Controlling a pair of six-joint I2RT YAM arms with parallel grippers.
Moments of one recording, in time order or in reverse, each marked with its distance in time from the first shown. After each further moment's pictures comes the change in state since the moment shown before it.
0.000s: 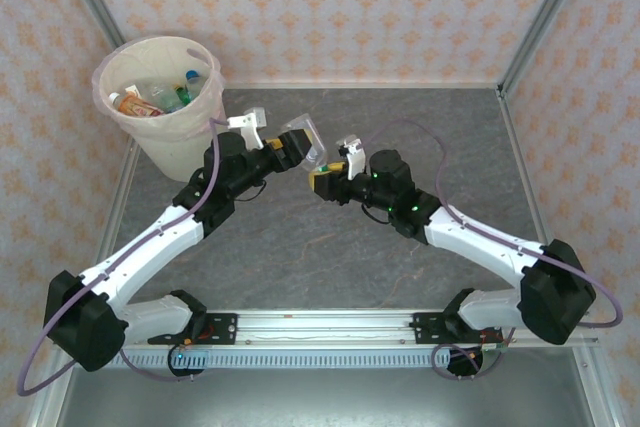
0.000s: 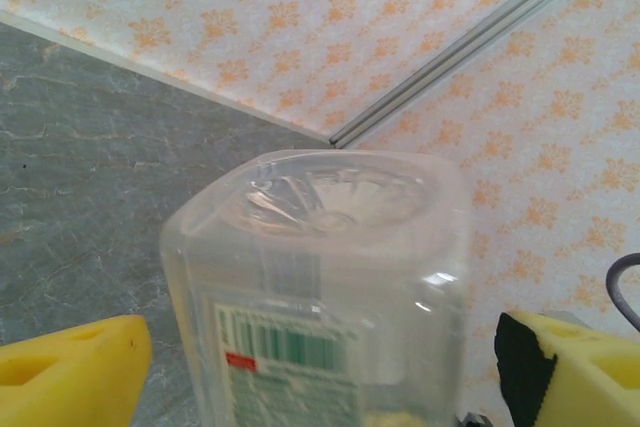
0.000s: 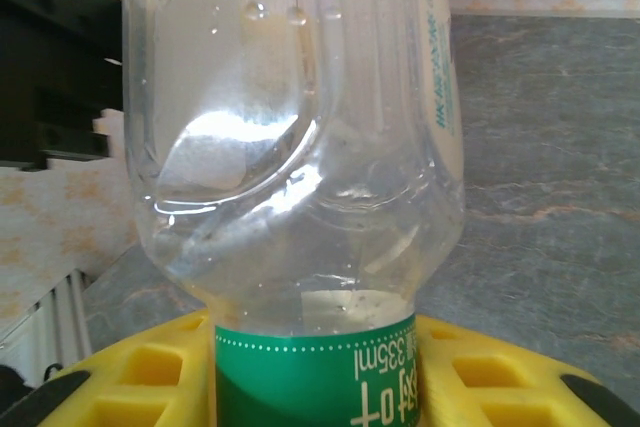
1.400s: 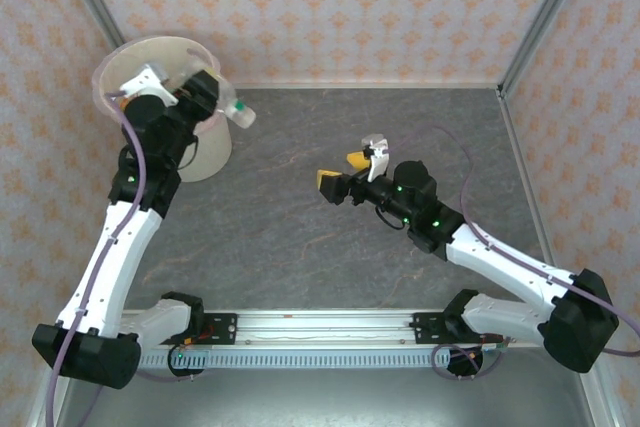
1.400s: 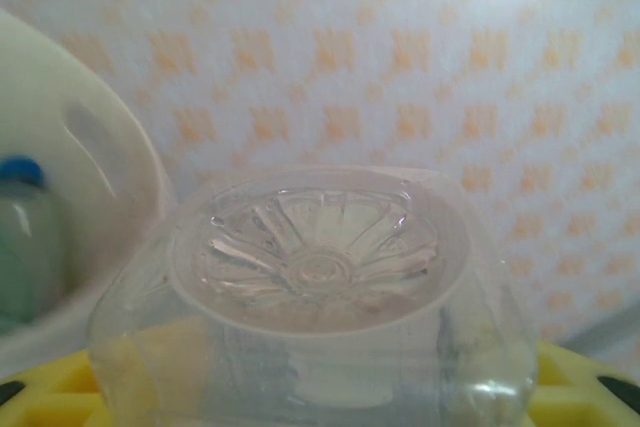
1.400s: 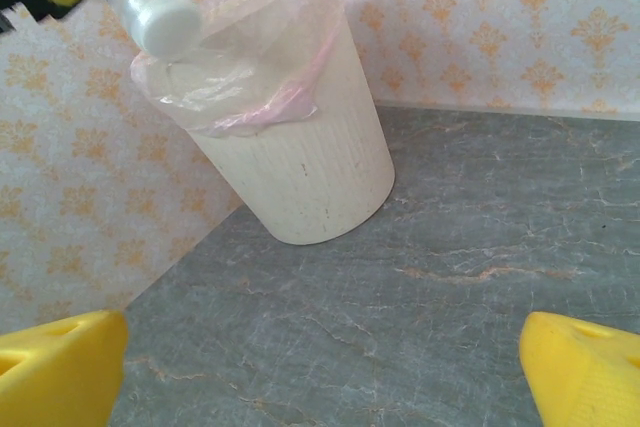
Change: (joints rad) left arm 0.402 -0.093 0.319 -0.244 -0.227 0.074; right arm 0.000 -0.191 -0.100 0.053 0.161 0.008
